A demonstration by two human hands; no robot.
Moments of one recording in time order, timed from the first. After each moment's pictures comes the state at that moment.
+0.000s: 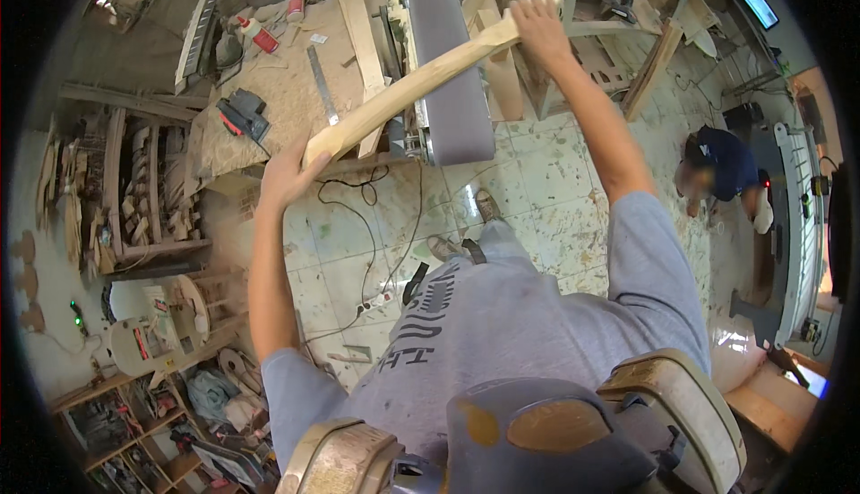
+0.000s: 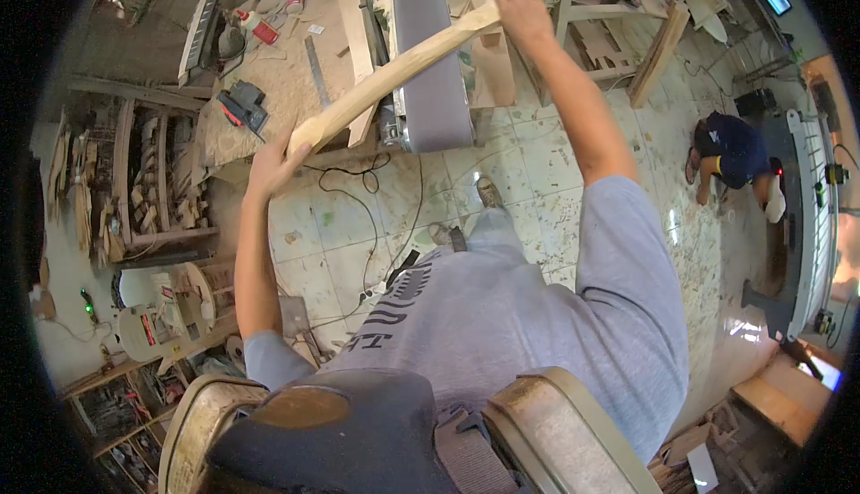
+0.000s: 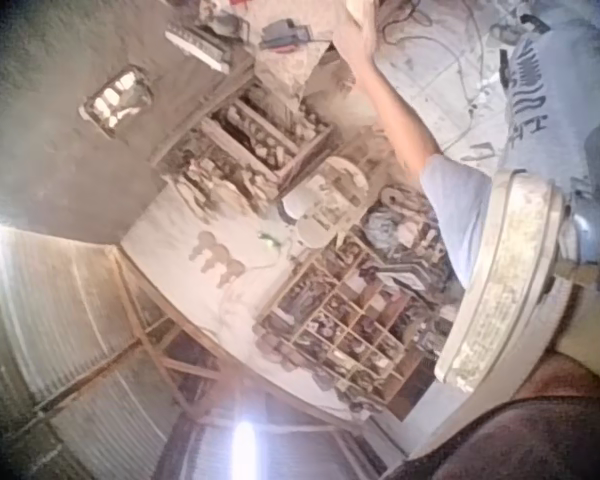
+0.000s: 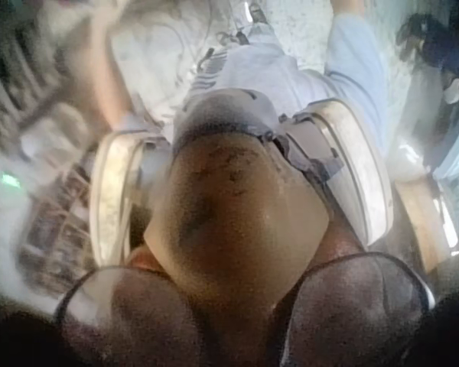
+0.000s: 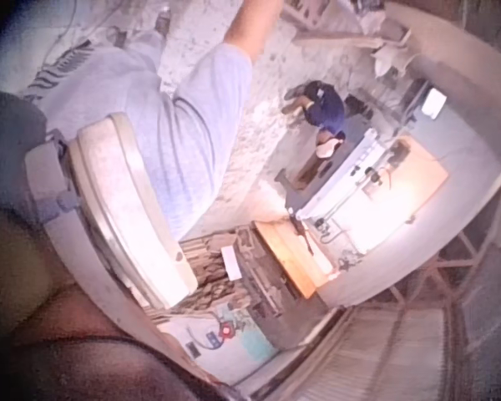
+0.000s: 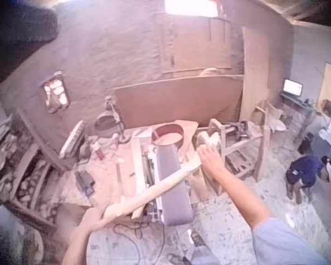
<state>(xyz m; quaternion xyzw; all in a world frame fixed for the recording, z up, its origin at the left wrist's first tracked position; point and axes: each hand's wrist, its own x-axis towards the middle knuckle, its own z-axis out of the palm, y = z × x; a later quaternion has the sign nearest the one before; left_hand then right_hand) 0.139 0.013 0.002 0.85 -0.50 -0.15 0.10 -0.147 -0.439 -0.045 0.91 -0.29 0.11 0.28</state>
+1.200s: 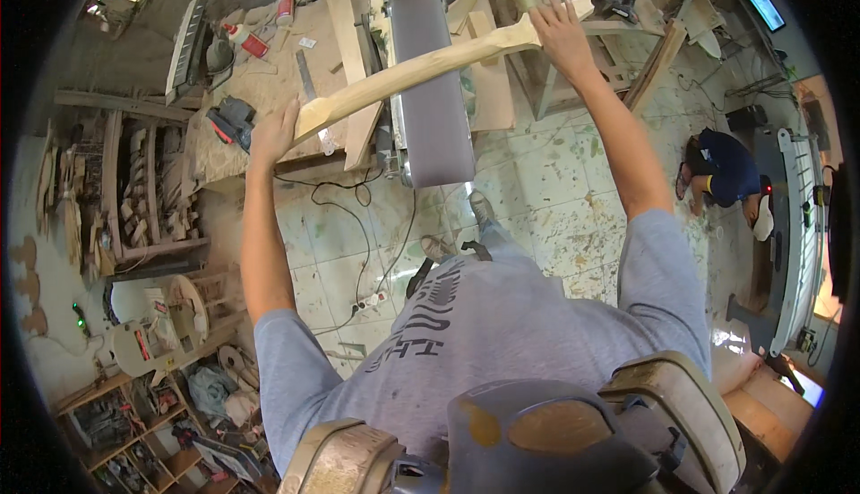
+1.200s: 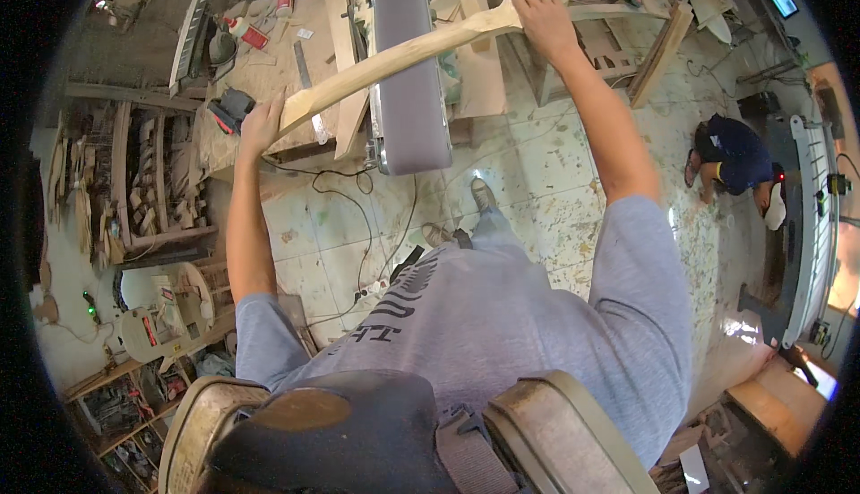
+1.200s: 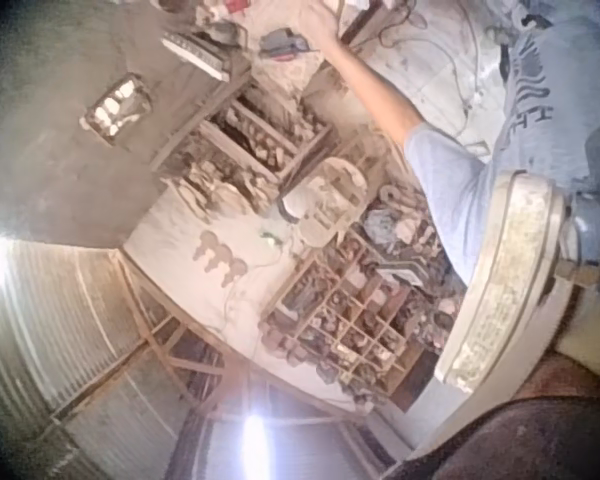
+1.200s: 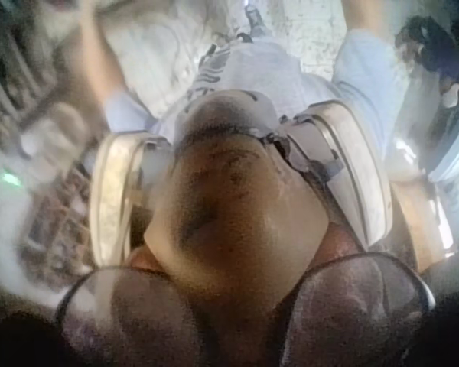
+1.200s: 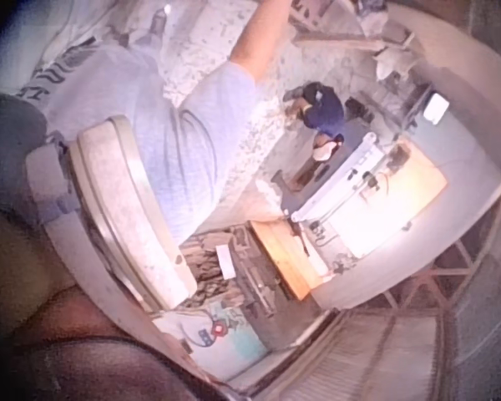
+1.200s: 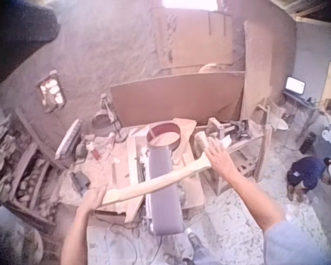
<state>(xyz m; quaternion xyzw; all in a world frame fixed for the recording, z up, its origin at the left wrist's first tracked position) 0.201 -0.078 -0.023 0.87 -0.47 -0.07 0.10 -0.197 -0.489 -0.044 0.91 -0.22 0.20 0.29</state>
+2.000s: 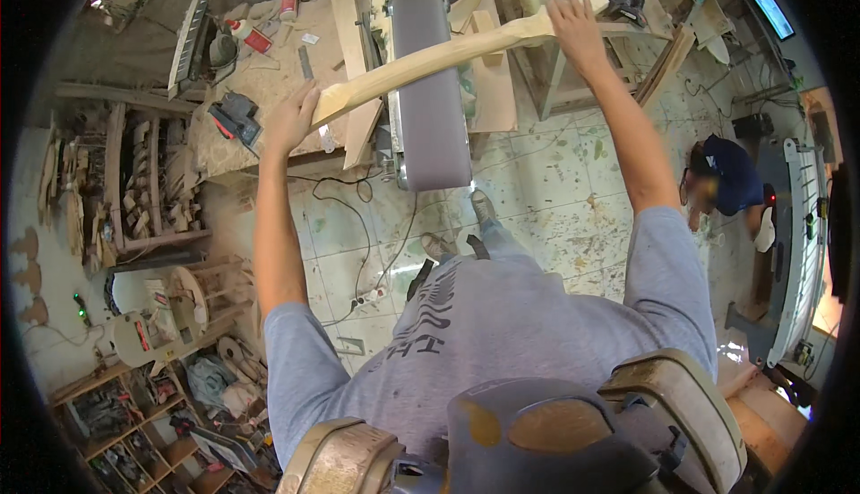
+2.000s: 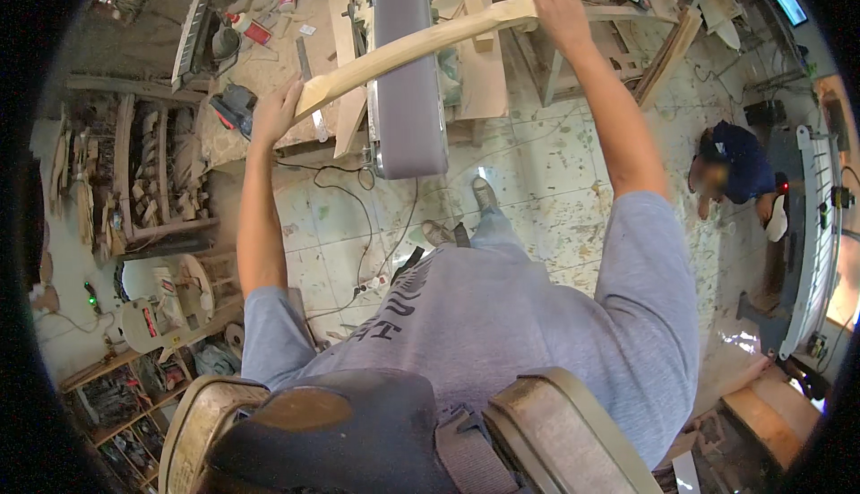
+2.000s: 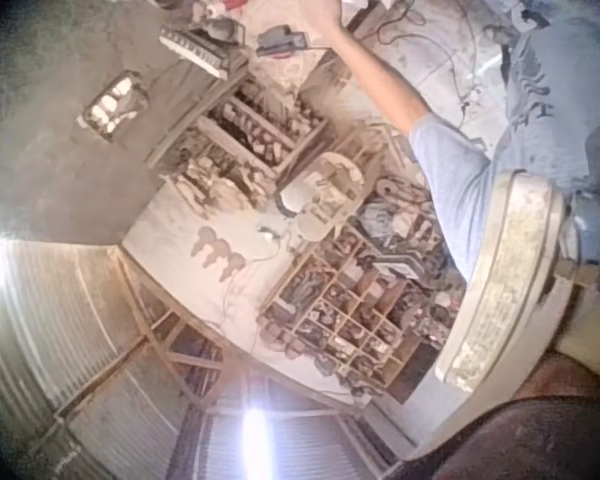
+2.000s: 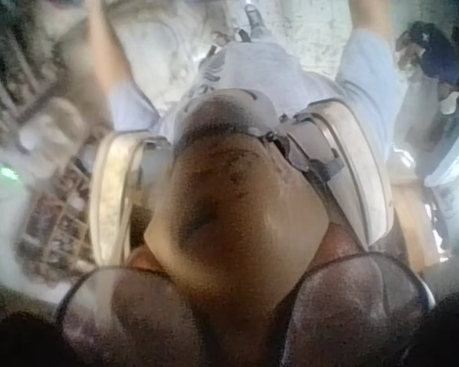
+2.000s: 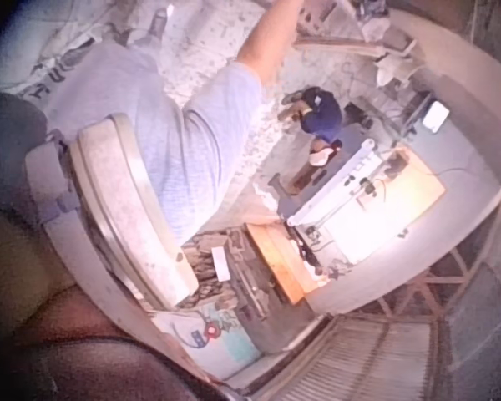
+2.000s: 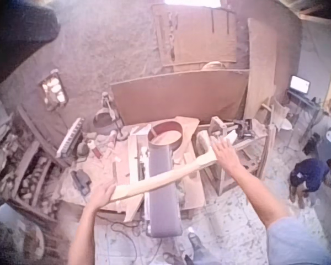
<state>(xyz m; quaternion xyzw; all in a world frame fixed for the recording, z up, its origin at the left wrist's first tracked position) 0.172 -0.107 -0.017 0.87 -0.46 -0.08 0.13 -0.199 -0.515 -0.043 0.90 -0.26 0.16 0.31</state>
